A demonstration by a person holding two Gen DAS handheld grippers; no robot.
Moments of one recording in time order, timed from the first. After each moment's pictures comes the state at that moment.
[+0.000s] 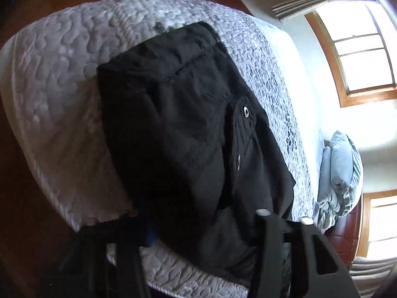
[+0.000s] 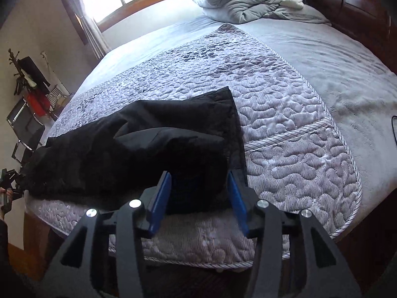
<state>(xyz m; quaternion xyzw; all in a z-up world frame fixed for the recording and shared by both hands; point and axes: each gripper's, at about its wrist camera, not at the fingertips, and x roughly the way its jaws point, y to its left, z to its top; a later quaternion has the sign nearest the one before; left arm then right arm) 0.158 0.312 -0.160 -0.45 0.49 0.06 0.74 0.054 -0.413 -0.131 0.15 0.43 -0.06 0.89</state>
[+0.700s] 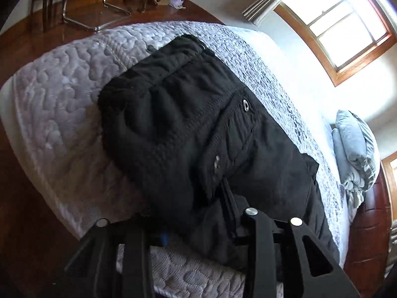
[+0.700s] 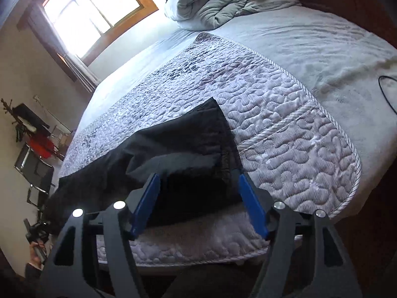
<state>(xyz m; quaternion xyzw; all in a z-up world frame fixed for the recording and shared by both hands) 0.115 0.295 -0.173 -0.34 0.45 0.06 0.82 0.032 -0.432 -0.111 0.27 0.39 -0.09 0.87</state>
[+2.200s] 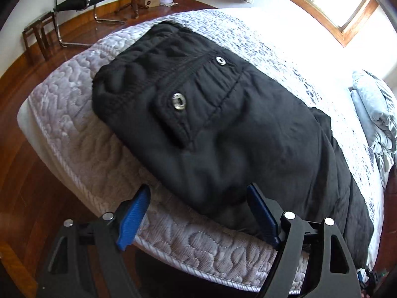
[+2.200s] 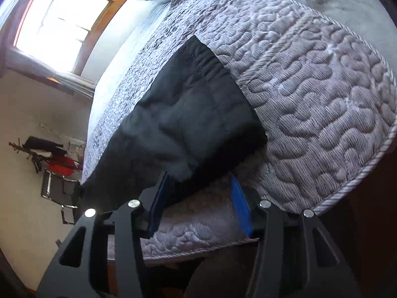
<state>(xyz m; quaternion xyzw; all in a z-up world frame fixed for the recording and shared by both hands) 0.127 0.220 -0.169 -0.22 0.51 0.09 0.82 0.030 -0.438 -0.180 0.43 0.43 -0.07 0.79</state>
